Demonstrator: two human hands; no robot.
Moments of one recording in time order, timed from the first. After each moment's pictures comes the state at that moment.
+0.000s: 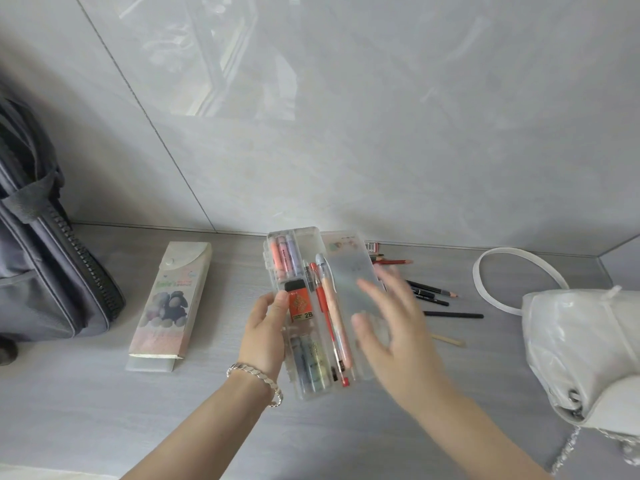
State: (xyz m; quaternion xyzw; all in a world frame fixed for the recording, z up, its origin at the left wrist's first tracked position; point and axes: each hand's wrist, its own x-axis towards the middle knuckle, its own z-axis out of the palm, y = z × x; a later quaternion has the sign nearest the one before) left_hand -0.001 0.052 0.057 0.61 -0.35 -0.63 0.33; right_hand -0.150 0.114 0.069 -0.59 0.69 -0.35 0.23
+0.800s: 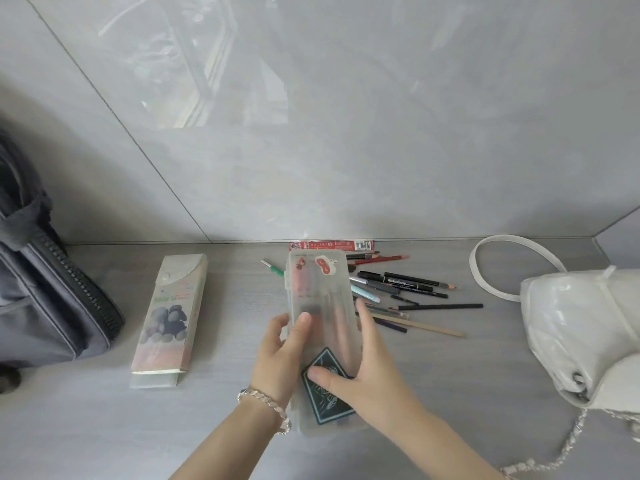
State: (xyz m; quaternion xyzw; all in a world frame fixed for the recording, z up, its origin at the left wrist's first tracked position) left_hand -0.008 0.068 0.058 0.60 -0.40 -0.63 0.29; right_hand -0.120 0.128 0.056 -0.41 0.67 -0.36 0.51
